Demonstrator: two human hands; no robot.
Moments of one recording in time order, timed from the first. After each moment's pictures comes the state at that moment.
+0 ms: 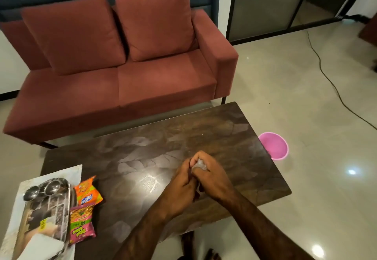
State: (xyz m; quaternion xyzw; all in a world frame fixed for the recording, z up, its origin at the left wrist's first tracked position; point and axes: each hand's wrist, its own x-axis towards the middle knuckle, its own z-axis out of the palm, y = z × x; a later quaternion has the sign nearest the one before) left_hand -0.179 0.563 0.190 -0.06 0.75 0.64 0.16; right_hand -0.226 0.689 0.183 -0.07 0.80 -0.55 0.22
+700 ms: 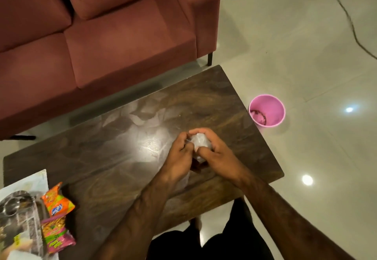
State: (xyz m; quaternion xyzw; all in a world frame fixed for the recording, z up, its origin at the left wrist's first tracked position) left_hand -0.366 0.660 0.112 -0.24 0.70 0.62 0.25; right_hand -0.374 0.802 0.098 0.00 0.70 -0.65 0.29
